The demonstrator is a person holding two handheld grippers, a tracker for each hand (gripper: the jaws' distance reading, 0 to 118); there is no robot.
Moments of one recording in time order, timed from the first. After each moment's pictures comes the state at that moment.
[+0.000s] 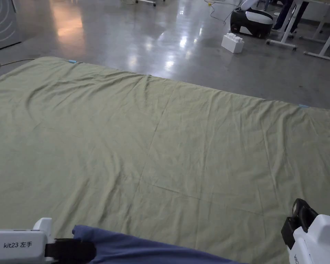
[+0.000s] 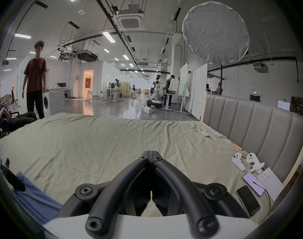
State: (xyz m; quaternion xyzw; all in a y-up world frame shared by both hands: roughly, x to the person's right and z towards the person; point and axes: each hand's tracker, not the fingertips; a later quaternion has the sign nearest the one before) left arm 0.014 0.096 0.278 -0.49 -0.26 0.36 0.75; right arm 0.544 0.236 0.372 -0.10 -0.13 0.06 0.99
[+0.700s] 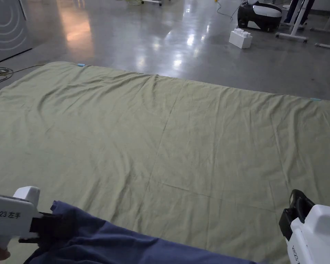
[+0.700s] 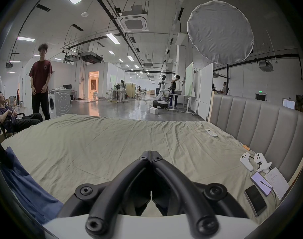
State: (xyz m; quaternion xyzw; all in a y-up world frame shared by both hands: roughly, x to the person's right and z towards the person) left arm 0.009 0.222 0.281 -0.52 -0.17 0.18 0.82; right arm 0.530 0.233 0.364 -0.09 -0.10 0.05 0.99
